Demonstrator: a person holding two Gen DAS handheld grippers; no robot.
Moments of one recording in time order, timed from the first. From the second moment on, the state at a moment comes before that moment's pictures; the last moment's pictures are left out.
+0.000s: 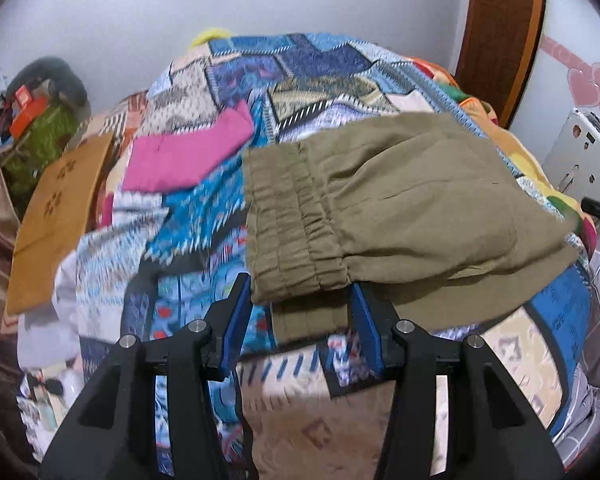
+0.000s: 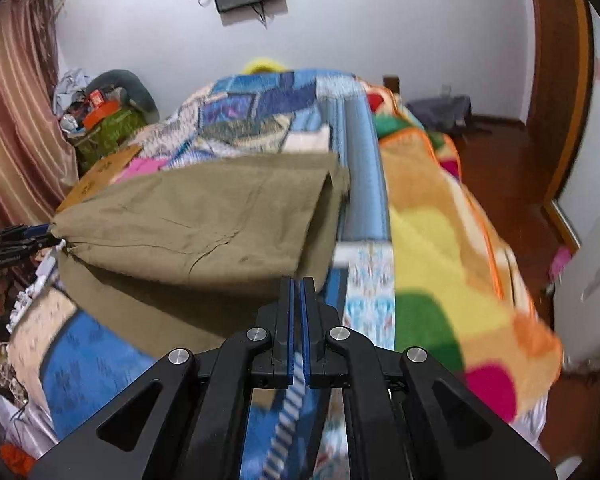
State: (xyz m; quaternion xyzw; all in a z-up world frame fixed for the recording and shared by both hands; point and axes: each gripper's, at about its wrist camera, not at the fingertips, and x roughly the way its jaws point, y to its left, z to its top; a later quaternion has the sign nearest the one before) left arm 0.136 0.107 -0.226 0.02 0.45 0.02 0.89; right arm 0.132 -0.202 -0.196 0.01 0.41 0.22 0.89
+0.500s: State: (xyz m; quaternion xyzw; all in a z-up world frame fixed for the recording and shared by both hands) left arm 0.121 0.091 -0.171 0.02 0.41 0.01 0.91; right arm 0.098 -0.167 -0.185 -0.02 0.40 0.27 0.88
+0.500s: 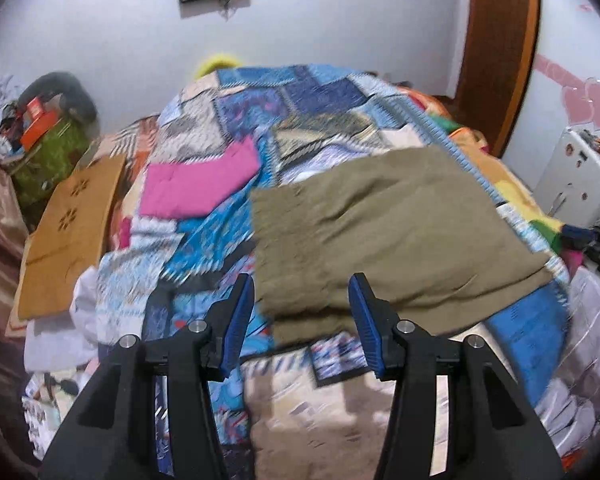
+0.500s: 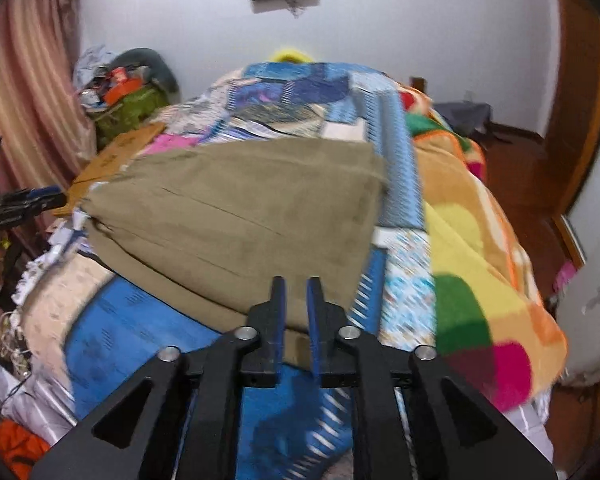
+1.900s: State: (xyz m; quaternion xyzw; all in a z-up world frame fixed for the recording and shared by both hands) left arm 0.136 -0.017 -0.212 0.12 0.43 -0.10 0.89; right arm 0.089 -0.072 -0.182 -0.07 0.38 0.43 0.82
